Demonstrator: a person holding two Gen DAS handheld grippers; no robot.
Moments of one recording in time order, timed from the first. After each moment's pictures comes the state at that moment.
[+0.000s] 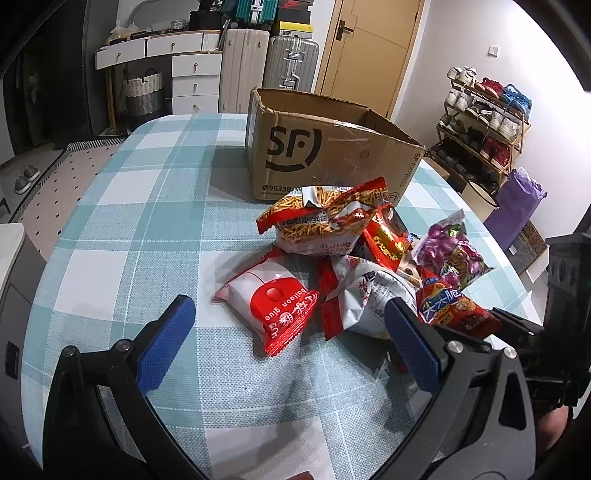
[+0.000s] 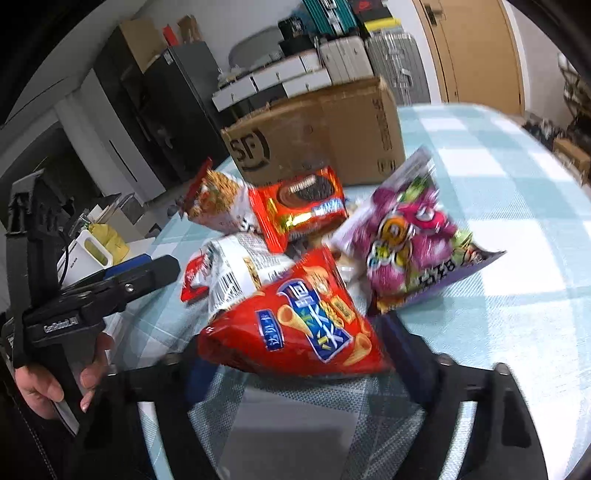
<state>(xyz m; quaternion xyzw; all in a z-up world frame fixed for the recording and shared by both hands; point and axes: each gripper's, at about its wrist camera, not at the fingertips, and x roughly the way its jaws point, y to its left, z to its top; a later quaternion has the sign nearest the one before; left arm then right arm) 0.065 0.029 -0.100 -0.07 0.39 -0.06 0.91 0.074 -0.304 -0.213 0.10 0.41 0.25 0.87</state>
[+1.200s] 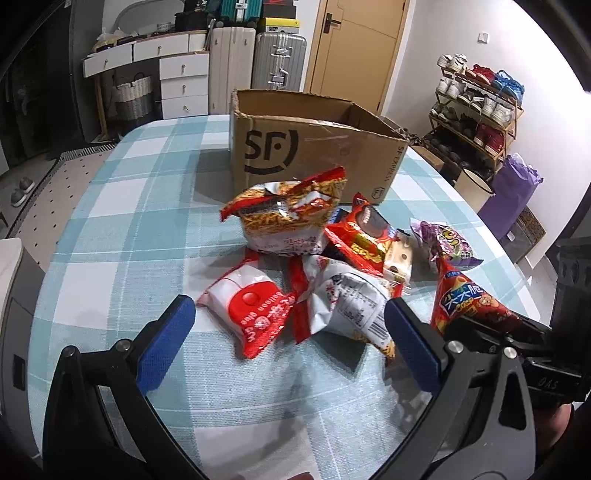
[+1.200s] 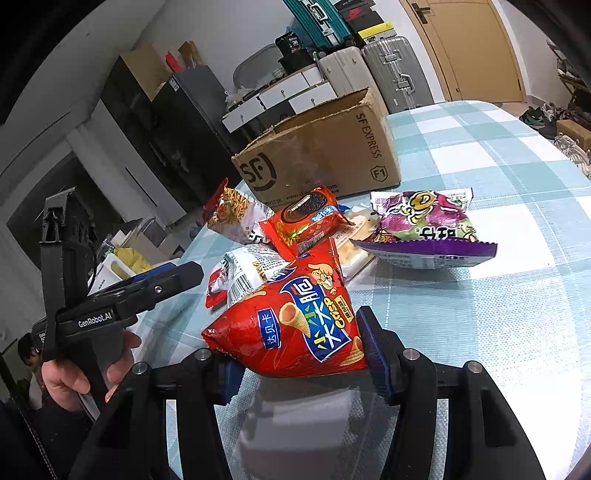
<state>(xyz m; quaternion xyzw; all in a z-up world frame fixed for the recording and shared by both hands) 0.067 0.014 -0.093 -0.05 0.40 -0.08 0.91 0.052 -0.337 -0.205 0.15 0.38 0.28 0.87</state>
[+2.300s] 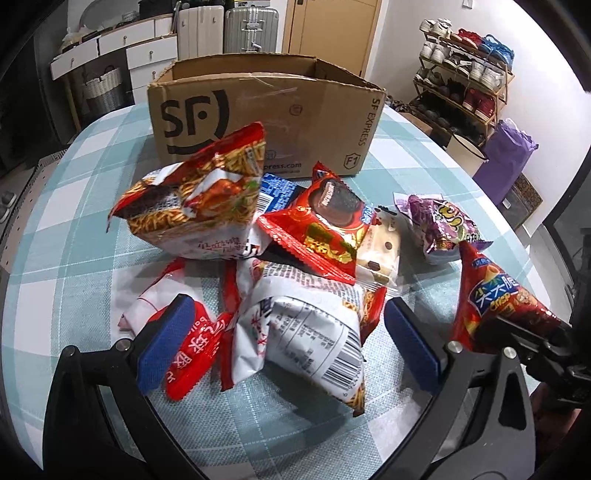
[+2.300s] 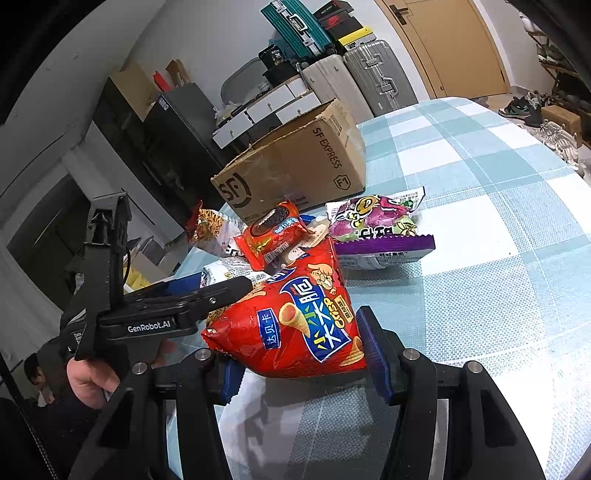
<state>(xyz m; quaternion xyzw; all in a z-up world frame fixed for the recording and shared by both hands) 0.120 -0.048 -0.127 -0.01 0.45 -0.12 0.89 0.048 -0.375 -0.211 0.19 0.37 0.26 0.87</state>
